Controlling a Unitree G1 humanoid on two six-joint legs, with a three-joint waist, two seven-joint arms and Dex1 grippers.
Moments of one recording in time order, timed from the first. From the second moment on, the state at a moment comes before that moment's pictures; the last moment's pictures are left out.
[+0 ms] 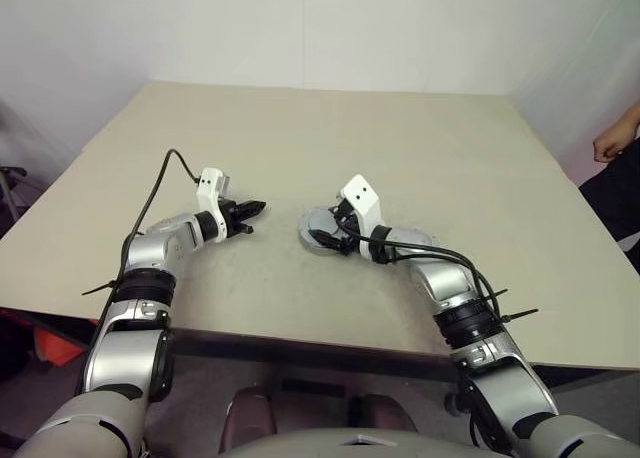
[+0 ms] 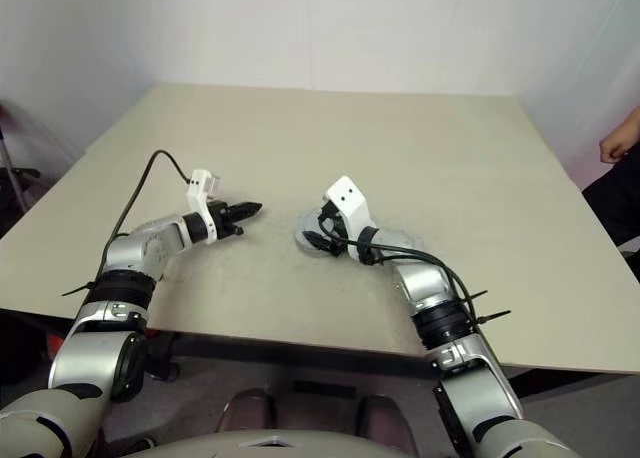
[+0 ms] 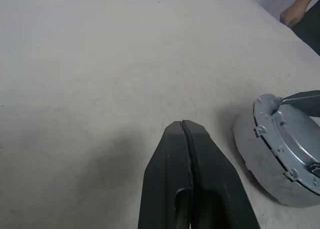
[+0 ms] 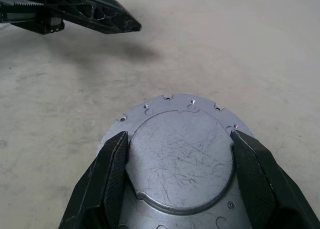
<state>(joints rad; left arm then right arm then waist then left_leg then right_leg) -0.66 0.36 0.13 0.62 -0.36 0.53 -0.83 -0.49 -0.25 0.25 0.22 0.10 0.38 0.65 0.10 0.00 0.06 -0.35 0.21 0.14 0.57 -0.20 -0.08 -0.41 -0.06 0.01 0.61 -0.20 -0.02</state>
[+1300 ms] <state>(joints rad) -0.64 0.22 0.16 0.45 -0.53 0.78 -0.76 -0.44 -0.30 0.24 0.17 0.10 0.42 0.67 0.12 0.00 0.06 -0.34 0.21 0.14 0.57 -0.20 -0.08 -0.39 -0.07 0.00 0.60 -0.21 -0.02</state>
